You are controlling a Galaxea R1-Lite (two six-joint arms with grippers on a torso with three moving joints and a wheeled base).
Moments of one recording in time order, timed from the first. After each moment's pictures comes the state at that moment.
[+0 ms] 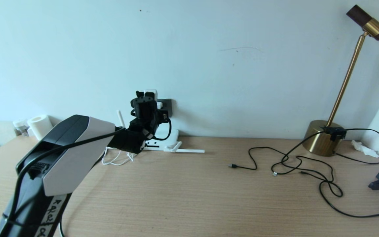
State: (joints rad) left arm -0.32 2.51 -1.79 -0.71 0.34 0.05; right arm 0.01 0.00 0.00 -0.04 -0.03 0.04
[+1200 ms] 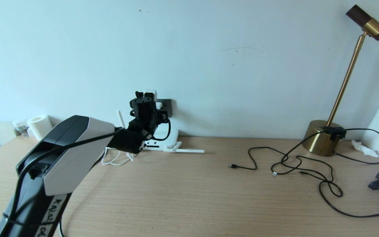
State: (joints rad) left arm -0.30 2.52 -1.79 -0.72 0.32 0.05; right arm 0.01 0.00 0.00 -0.04 -0.03 0.04
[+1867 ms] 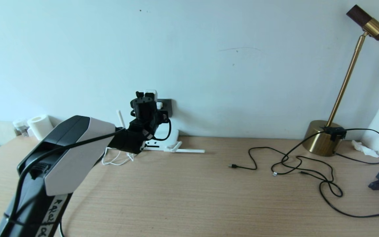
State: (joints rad) left arm -0.32 2.52 -1.79 -0.71 0.33 0.05; right arm 0.01 0.00 0.00 -0.04 -0.03 0.04
